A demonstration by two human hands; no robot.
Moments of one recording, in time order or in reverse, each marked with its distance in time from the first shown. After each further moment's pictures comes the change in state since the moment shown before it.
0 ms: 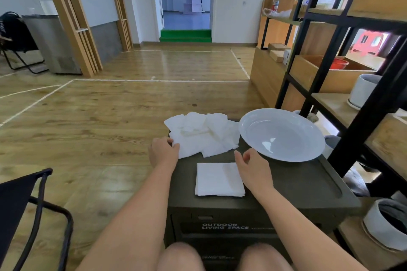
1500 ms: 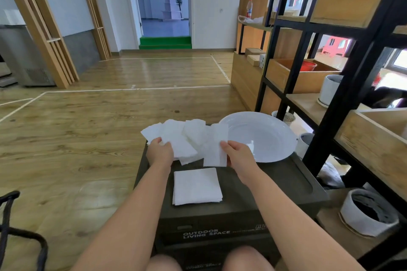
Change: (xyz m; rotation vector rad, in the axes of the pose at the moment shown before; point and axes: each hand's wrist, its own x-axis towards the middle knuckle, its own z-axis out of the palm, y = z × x) left_hand -0.021 0.060 0.016 -0.620 -0.086 -0.262; right_hand 0.024 -0.014 -0.041 0.631 -0.222 0.113
